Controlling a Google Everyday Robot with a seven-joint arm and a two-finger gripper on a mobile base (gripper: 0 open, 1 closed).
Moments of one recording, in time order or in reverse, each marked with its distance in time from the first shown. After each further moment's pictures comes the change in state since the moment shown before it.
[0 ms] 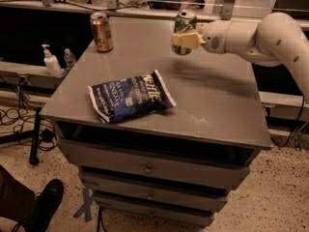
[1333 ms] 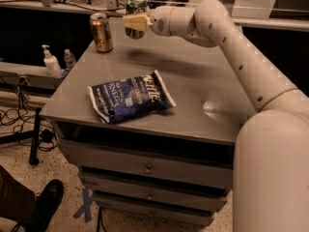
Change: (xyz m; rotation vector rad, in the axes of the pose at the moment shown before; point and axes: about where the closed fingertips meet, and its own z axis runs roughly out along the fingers) arm -0.045 0.021 0.164 -0.087 -0.061 0.070
